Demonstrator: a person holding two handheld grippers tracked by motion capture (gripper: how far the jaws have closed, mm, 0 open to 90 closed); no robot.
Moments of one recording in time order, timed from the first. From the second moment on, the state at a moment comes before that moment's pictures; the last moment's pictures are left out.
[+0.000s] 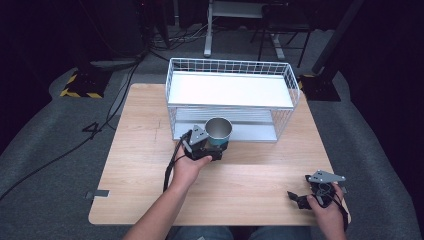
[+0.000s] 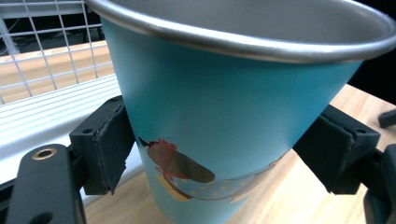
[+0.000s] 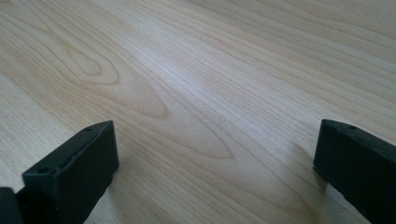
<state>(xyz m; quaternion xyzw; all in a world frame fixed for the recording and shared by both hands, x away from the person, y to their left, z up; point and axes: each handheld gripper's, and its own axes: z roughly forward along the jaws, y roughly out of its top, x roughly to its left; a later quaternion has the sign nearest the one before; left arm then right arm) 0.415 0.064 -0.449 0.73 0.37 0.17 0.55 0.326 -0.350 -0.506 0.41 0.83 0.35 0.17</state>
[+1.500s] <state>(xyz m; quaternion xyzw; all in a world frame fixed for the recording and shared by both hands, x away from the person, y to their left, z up) 0.491 0.016 -0.473 0.69 0.43 0.23 0.54 0.325 -0.350 -0.506 0.41 0.83 0.35 0.17</state>
